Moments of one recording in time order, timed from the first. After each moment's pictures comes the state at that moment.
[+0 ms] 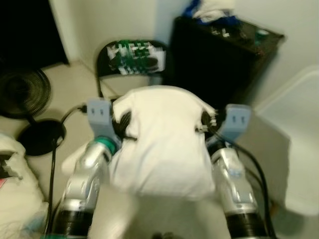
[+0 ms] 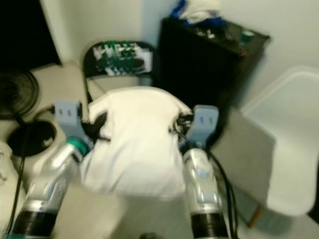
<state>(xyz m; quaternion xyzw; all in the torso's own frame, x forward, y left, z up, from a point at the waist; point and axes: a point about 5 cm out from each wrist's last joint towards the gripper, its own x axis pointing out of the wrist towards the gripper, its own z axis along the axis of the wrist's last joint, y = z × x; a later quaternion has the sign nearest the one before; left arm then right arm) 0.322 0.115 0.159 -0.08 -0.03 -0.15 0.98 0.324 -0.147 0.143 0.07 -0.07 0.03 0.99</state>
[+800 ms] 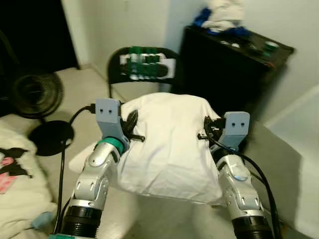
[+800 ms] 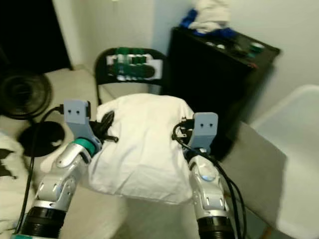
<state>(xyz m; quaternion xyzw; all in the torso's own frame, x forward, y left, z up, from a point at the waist) 0.323 0.115 0.158 -0.08 -0.02 -0.13 0.99 0.319 -0.143 0.139 0.03 -0.07 0.05 1.00</state>
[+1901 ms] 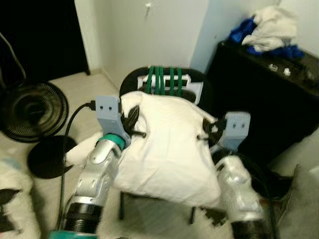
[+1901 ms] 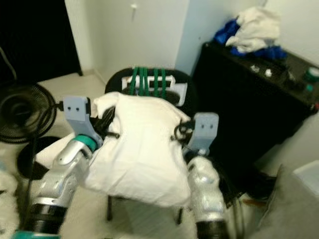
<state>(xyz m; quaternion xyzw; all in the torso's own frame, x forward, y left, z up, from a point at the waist) 0.327 0.110 0.166 -0.08 -0.05 -0.15 0.98 0.315 -0.142 0.131 0.06 -0.05 0.05 1.00</state>
